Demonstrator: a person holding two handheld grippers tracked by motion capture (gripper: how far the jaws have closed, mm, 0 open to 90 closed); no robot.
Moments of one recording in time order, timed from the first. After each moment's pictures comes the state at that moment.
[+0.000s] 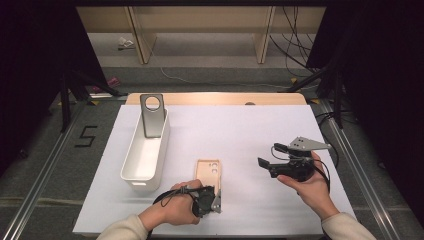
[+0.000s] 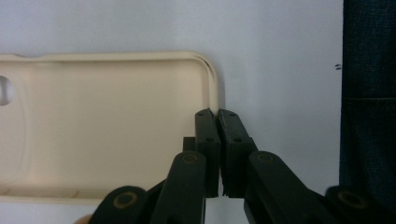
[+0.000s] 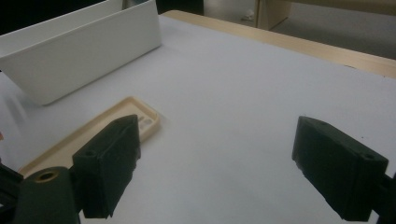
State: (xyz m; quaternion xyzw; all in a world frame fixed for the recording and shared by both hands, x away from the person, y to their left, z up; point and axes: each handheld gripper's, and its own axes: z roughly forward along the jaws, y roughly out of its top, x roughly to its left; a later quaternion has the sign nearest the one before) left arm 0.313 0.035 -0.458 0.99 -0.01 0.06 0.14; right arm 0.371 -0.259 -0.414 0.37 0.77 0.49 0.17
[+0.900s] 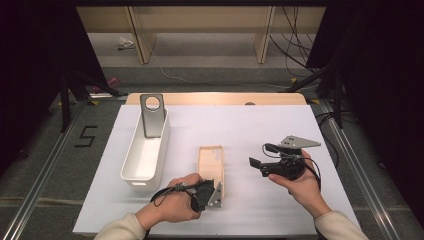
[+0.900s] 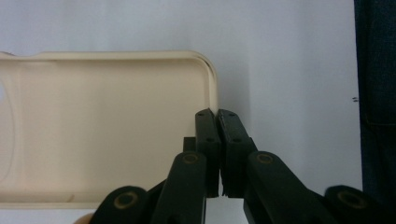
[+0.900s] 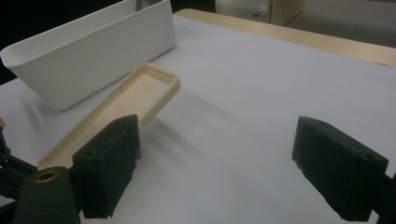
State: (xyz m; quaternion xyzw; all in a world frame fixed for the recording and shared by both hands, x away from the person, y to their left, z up) left arm 0.313 0.036 -0.434 0.97 -0.02 0.13 0.19; right arm 0.378 -0.236 -0.416 0.37 0.78 0.49 0.14
